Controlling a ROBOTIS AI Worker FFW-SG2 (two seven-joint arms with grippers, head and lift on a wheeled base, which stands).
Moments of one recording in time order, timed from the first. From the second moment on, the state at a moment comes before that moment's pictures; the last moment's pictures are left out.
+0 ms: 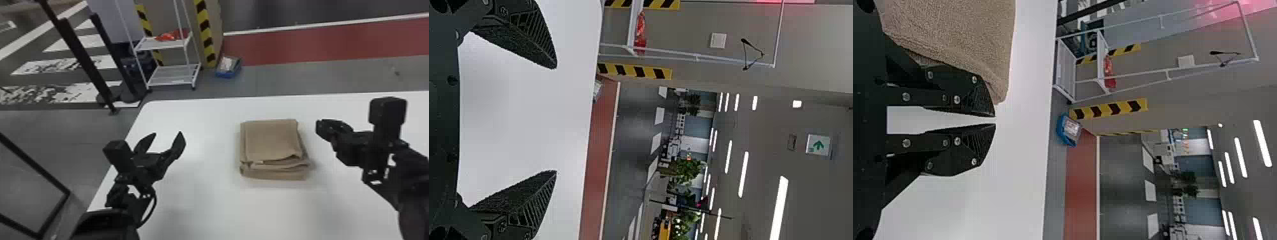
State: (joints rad) left arm 0.22 0.14 0.23 -1.71 0.29 0.08 -0.22; right arm -0.01 0.00 0.10 -1.80 -0.04 0.57 0.26
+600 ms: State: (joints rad) left arm 0.29 0.14 0.21 -1.80 0.30 0.01 -0.21; right arm 0.41 0.00 0.11 -2.04 0.02 0.09 0.12
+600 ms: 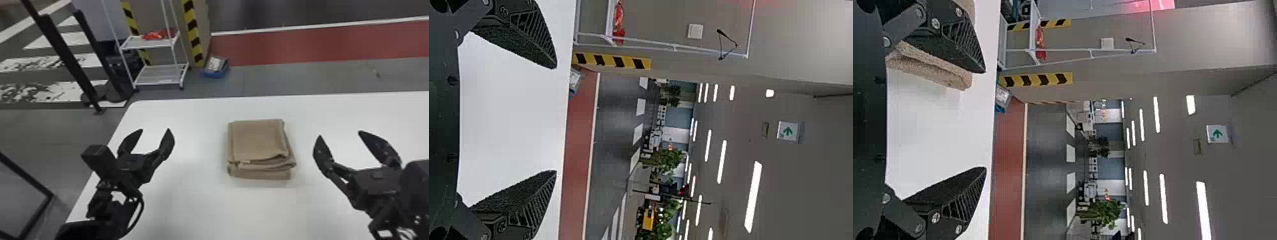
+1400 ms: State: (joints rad) left arm 0.34 0.14 0.25 -1.83 0.33 0.00 -0.20; right arm 0.50 0.00 0.15 -2.05 0.06 0.02 0.04
